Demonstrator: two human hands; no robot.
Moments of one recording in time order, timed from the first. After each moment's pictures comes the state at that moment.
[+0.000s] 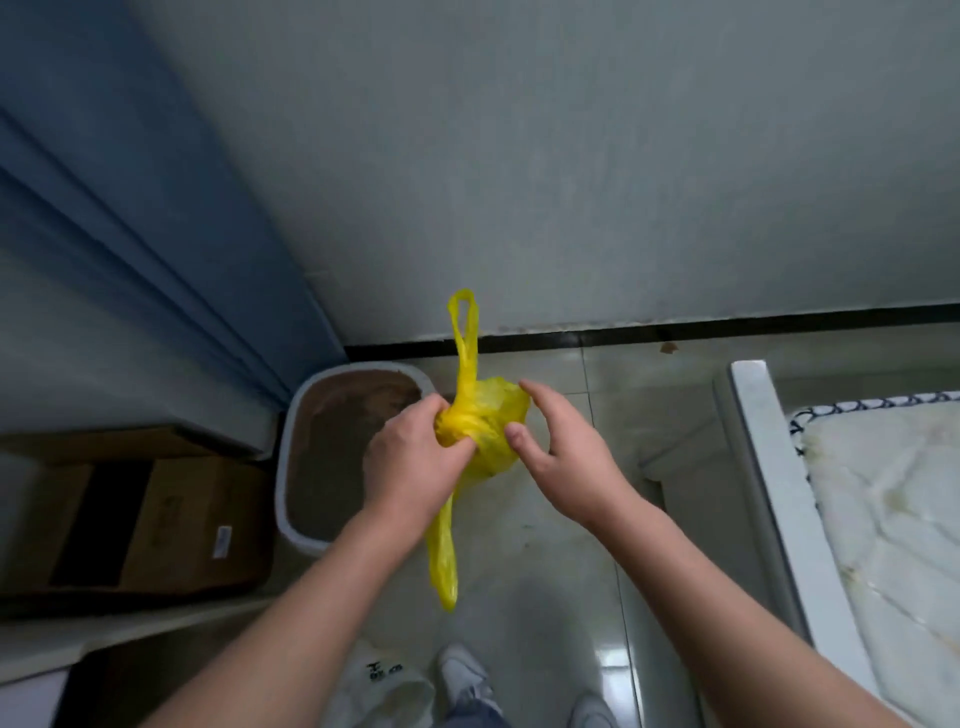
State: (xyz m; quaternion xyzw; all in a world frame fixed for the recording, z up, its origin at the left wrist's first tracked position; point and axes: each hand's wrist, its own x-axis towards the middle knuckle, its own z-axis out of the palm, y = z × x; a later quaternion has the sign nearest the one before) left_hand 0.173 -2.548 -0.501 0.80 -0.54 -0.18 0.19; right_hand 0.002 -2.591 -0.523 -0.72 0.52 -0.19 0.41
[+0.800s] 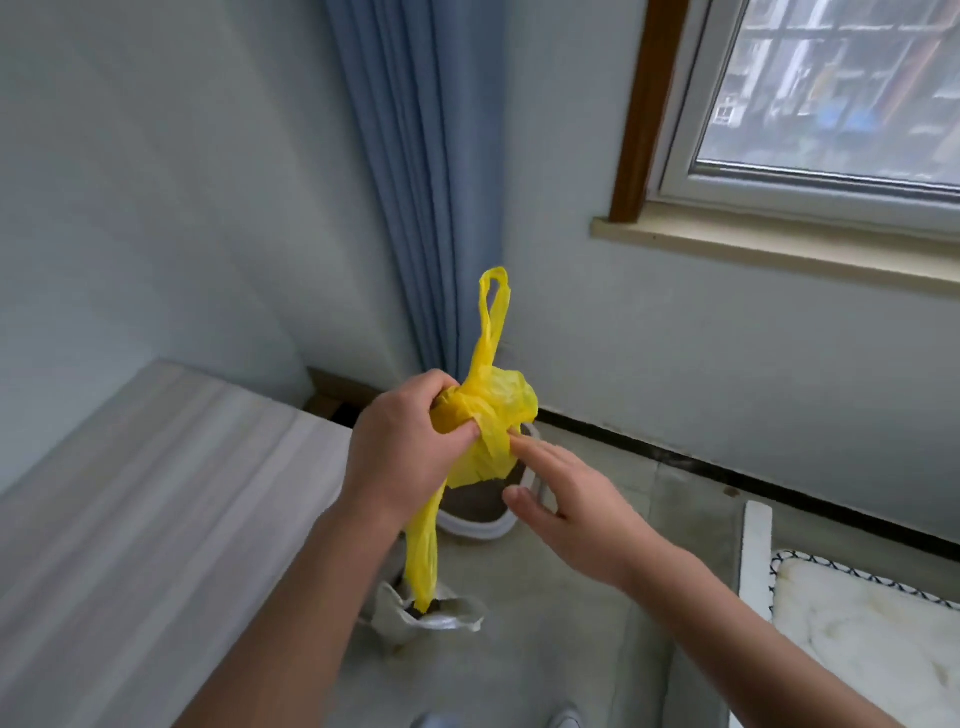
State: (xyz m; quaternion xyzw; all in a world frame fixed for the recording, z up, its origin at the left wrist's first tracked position) left_hand 0.160 -2.311 -0.070 0.84 -0.46 -0.02 0.29; right_hand -0.008 -2.408 -0.125 -0.90 0.20 -0.13 0.35
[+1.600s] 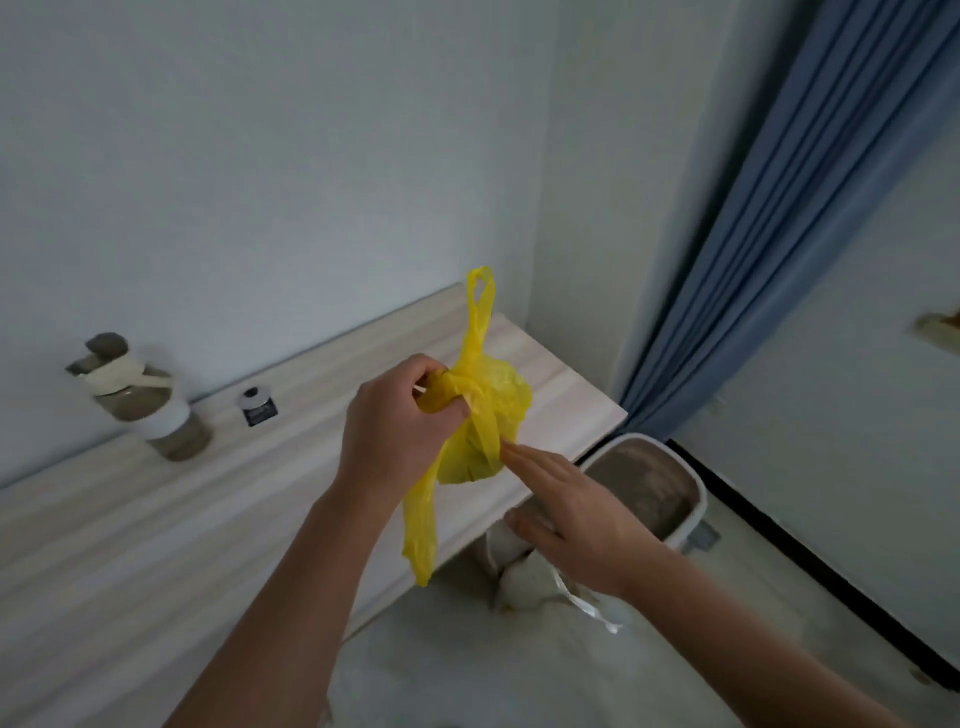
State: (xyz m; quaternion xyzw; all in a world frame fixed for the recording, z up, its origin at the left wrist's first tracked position) left_hand 0.256 -1.914 -0.038 0.89 -0.18 0.09 0.40; right_hand 0.144 -2.095 -0.099 -0.96 -0.10 -0.02 0.25
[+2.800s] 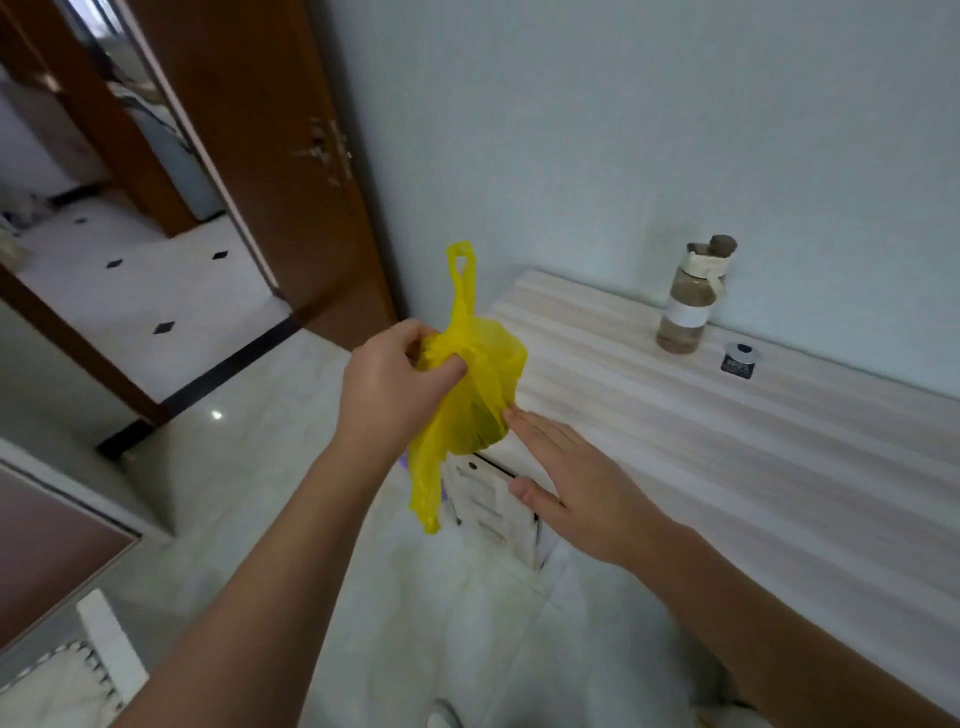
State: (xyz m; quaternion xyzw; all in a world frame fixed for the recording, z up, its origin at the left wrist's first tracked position) left_hand -0.024 -1.634 -0.005 0.82 0.40 0.32 0.25; right_hand 0.108 -1.797 -0.090 -0.71 -0.64 0.11 0.26
